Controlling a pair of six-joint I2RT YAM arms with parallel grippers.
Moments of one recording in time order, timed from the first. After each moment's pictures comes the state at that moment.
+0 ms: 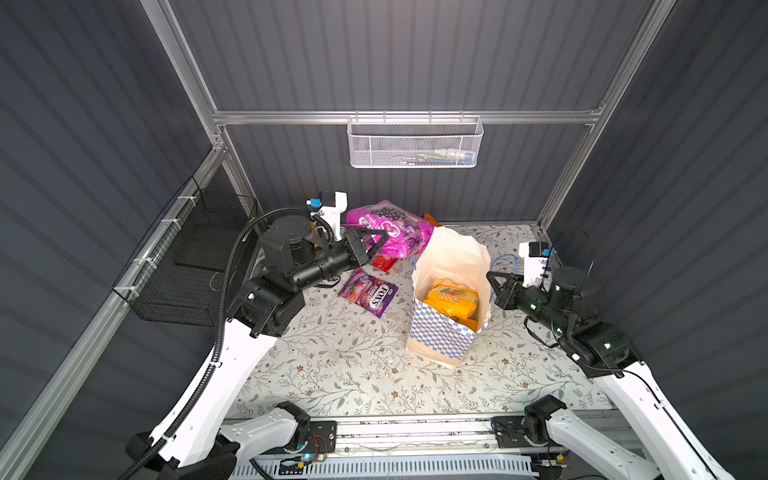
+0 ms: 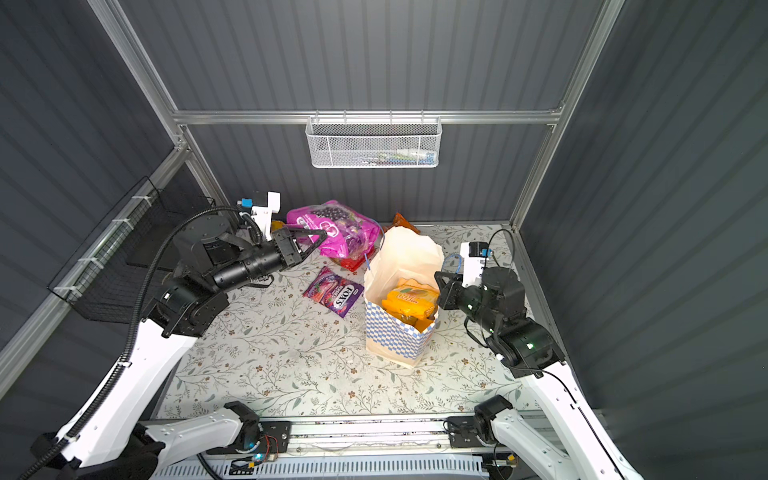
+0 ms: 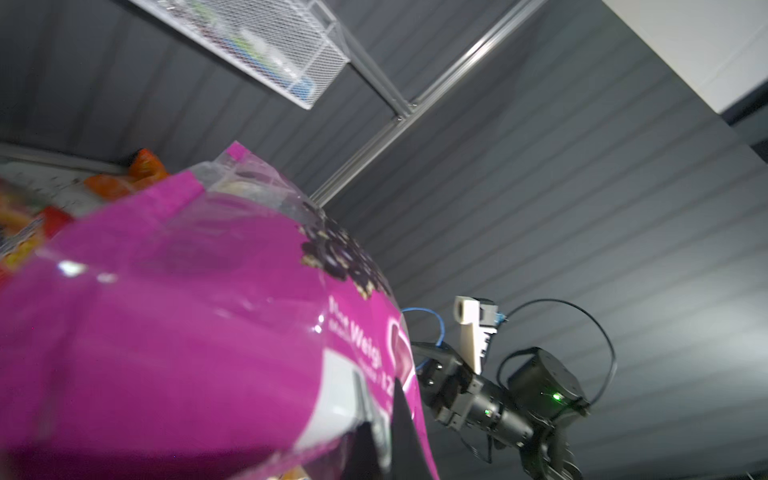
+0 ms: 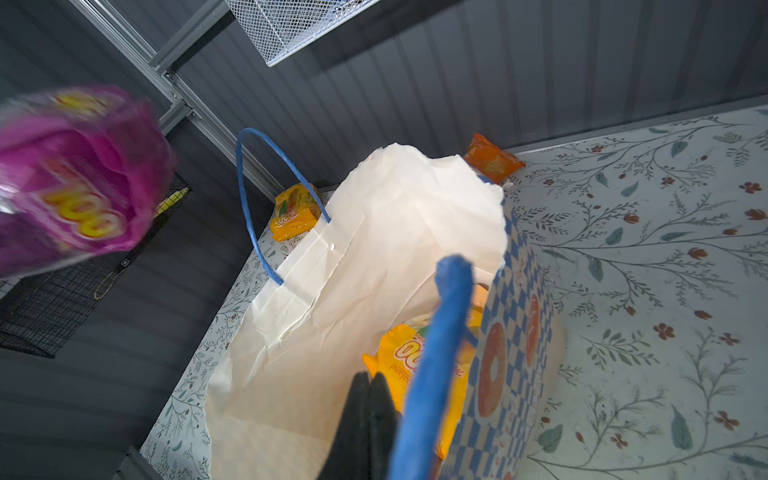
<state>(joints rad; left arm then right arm) -0.59 1.16 1.57 -0.46 0.39 -0.79 0.41 0.80 1.01 -0.53 -0.12 0.47</state>
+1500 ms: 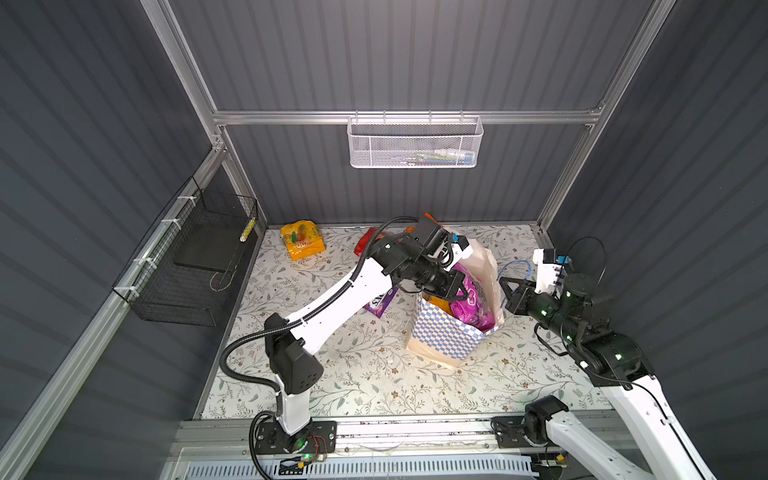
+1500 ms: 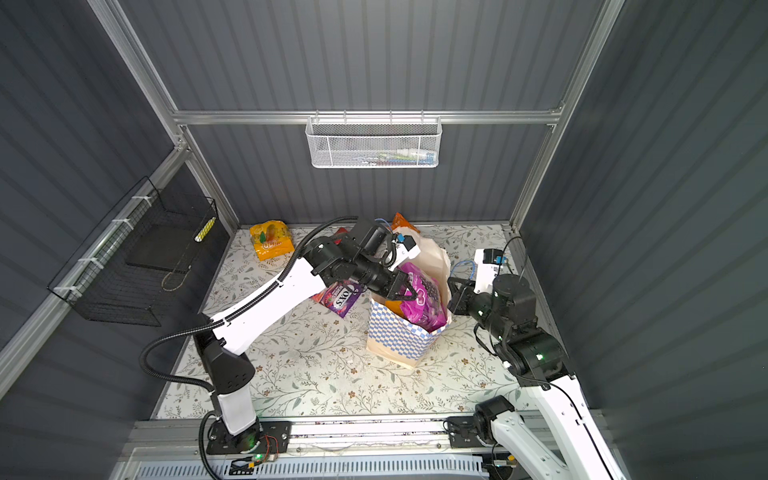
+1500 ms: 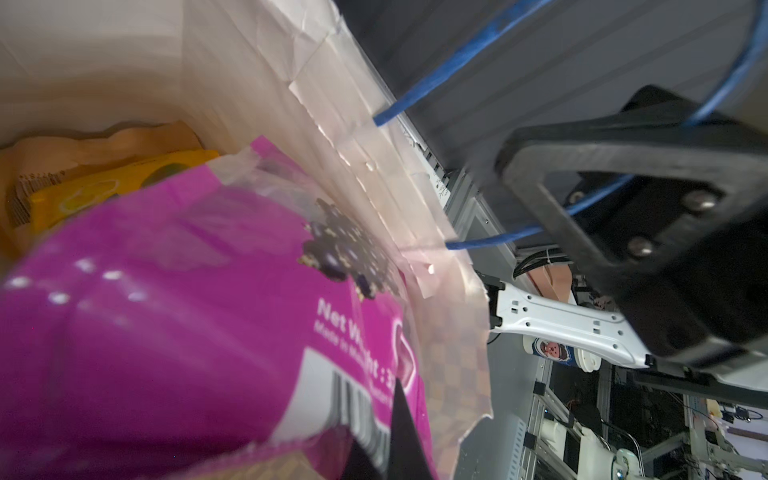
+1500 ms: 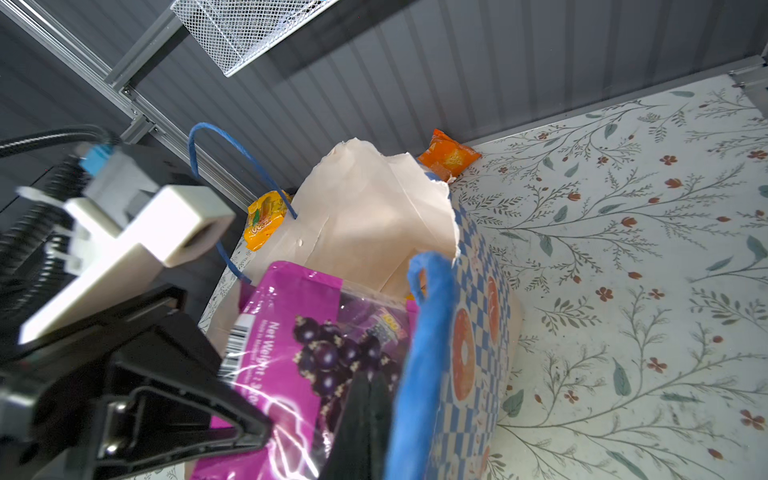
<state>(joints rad) -0.90 1.89 2.04 -1.02 0.59 -0.33 0.32 0.73 0.99 -0.61 -0.12 0.49</state>
